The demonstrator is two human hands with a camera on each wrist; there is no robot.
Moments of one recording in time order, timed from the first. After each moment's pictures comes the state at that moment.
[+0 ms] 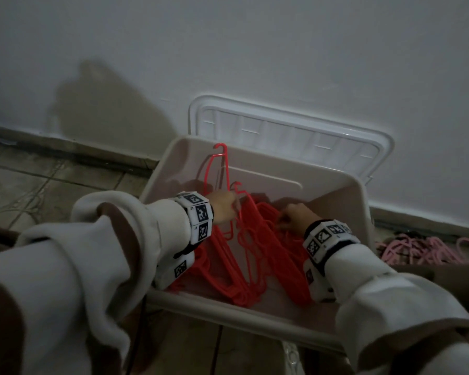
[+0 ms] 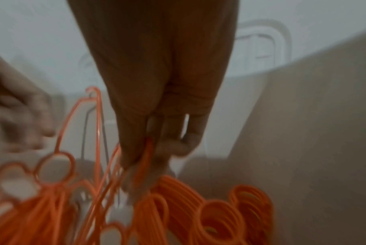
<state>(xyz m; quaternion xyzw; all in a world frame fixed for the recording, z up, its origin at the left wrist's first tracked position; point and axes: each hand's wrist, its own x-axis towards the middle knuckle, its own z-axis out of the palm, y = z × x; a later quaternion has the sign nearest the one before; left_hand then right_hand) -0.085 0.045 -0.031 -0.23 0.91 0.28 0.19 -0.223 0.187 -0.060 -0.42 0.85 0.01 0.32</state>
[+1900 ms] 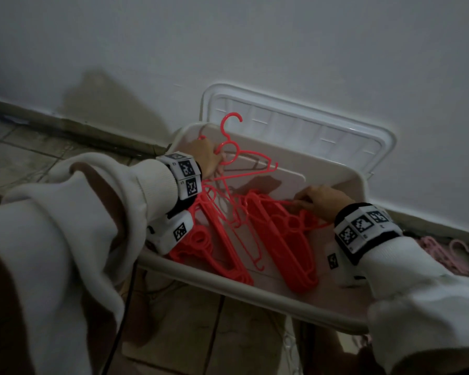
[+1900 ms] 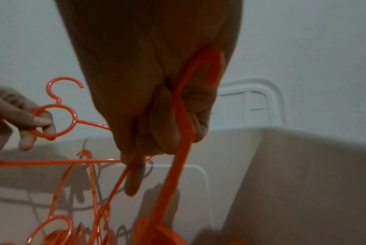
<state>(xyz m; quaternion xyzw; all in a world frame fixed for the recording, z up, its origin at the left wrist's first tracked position) -0.061 0.006 -0.002 -0.34 0.82 0.46 -0.05 -0.221 0.211 -0.009 -0.46 0.85 0.08 0.23</state>
